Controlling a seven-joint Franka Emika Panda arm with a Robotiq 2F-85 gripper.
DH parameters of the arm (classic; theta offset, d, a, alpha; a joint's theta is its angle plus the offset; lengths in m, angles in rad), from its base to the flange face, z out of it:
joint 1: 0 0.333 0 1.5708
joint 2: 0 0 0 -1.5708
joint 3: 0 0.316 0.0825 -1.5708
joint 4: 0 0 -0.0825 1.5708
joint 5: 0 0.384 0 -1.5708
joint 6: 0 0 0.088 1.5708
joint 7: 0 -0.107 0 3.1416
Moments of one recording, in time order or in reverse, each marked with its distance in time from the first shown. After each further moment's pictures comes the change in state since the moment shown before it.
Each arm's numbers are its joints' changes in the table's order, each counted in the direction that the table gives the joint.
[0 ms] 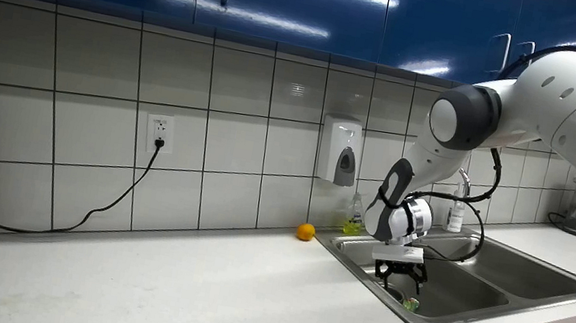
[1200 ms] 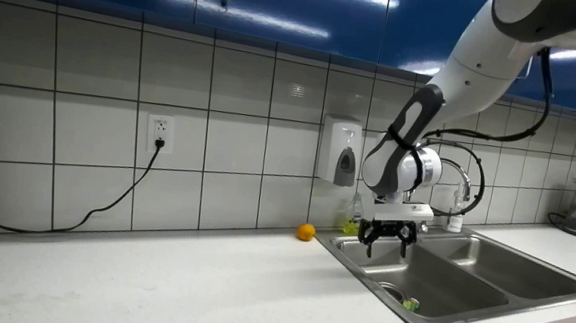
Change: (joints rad) arm 0.127 0.544 0.058 0.503 -0.087 -0.065 0.259
